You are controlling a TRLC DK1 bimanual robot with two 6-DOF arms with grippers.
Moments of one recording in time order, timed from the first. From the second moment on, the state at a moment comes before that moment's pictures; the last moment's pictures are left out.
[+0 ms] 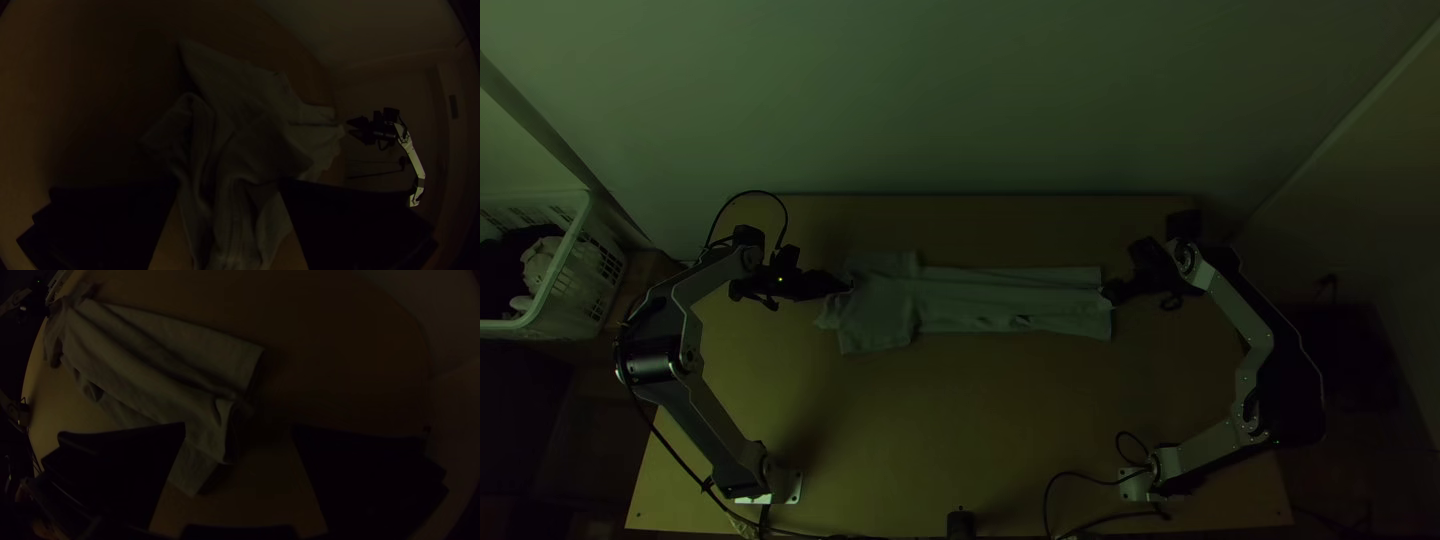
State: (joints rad) left arm 0.17 1.91 1.29 -0.71 0.83 0.26; right arm -0.04 1.67 1.22 -0.74 -0.25 -0.44
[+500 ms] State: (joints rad) left arm 0.09 1.94 1.33 -0.67 0.85 0.17; right arm -0.04 1.67 1.22 -0.74 -0.25 -0.43
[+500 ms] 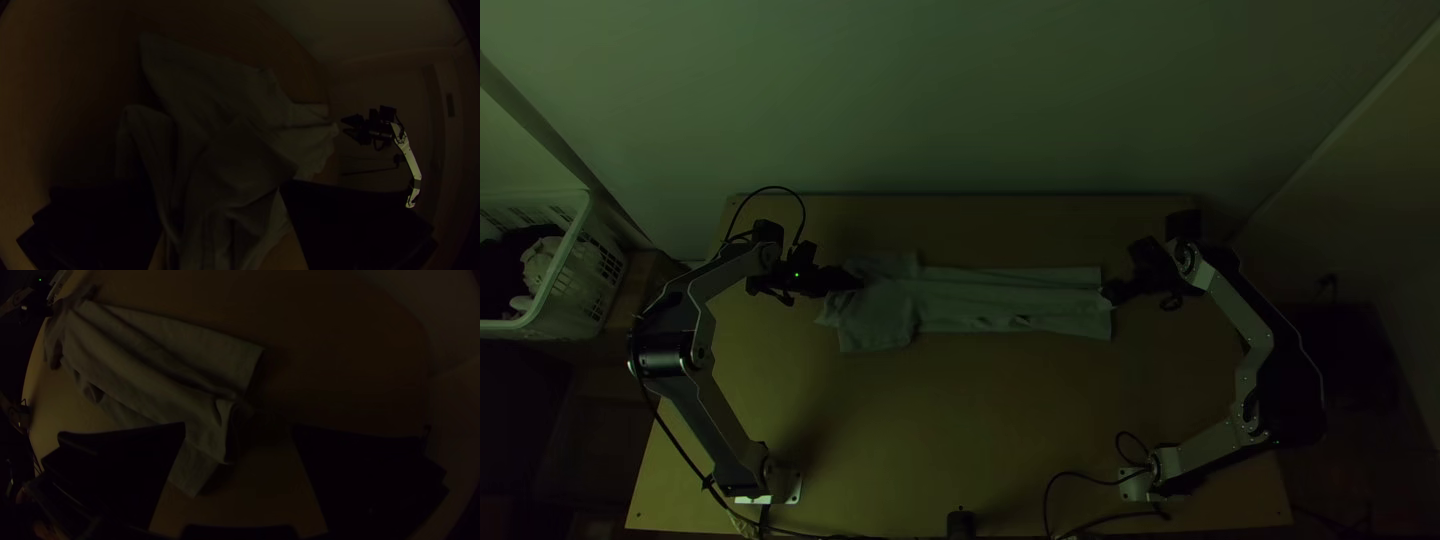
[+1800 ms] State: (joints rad) left arm 0.14 1.85 1.29 -0.68 0.82 0.04; right arm -0.04 1.57 1.15 -0.74 -0.25 -0.40
